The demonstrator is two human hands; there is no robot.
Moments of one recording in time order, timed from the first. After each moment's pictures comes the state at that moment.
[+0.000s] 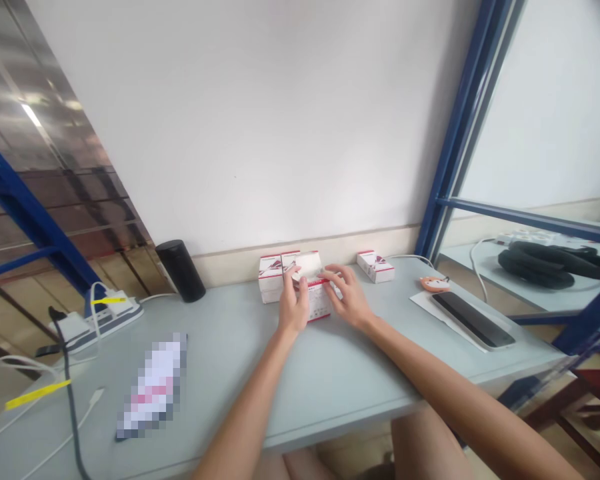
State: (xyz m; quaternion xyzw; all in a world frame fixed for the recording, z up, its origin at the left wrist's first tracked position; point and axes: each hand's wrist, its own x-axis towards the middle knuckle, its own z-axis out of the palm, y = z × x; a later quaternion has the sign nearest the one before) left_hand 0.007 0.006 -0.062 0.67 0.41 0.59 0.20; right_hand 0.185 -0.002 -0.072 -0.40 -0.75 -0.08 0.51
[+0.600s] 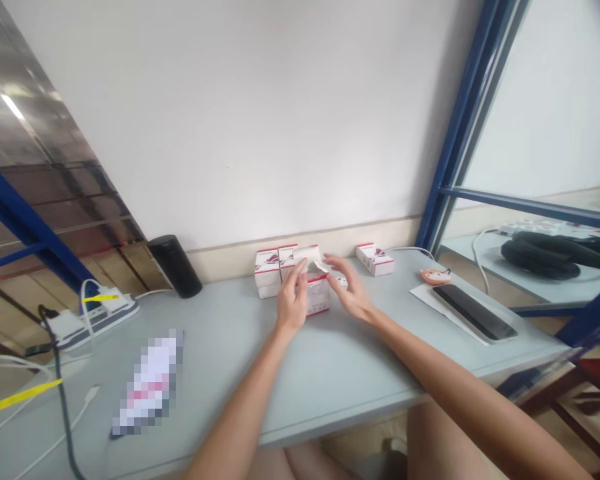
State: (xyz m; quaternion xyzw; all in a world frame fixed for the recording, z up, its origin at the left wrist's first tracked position) left_hand 0.009 0.005 -0.064 0.70 0.37 0.57 0.20; right_hand 0.194 -0.005 -0.064 -0.40 -0.71 0.14 0.56
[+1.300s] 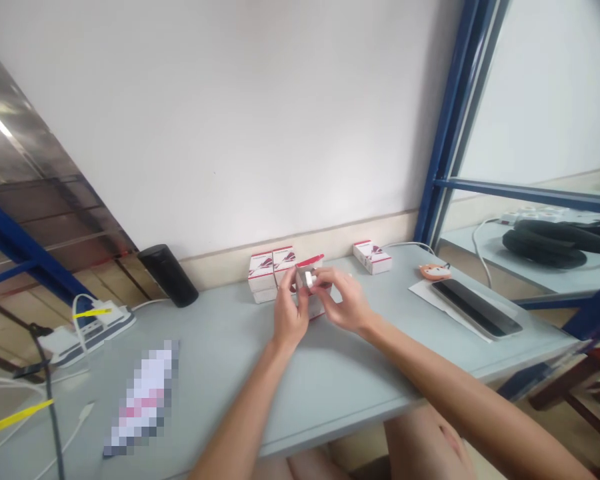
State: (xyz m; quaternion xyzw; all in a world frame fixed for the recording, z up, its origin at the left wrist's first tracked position) left_hand 0.010 0.009 -0.090 0.73 0.32 0.60 0.06; right_hand 0.177 -0.031 -0.041 -0.27 -0.73 -0.05 0.63
